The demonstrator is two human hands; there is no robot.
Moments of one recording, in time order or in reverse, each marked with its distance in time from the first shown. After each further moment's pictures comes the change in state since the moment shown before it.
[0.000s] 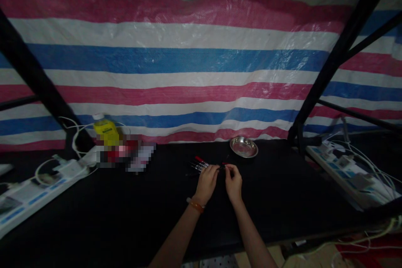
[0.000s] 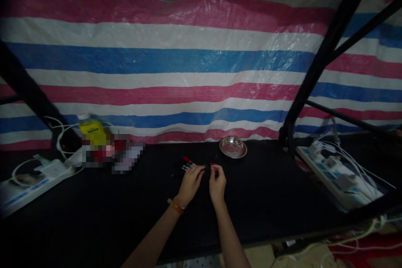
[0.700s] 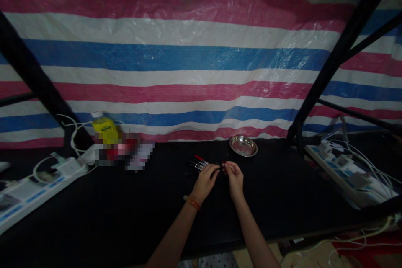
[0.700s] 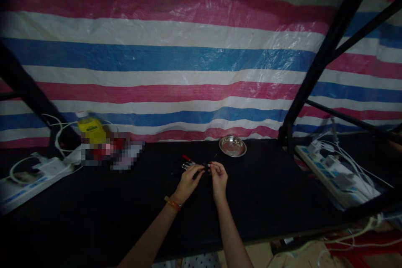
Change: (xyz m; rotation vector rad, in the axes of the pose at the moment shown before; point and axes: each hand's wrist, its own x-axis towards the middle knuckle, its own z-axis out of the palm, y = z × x) left_hand -0.001 -0.001 -0.007 -0.233 0.038 0.018; right_hand 0.008 -0.009 -0.001 0.529 0.000 0.324
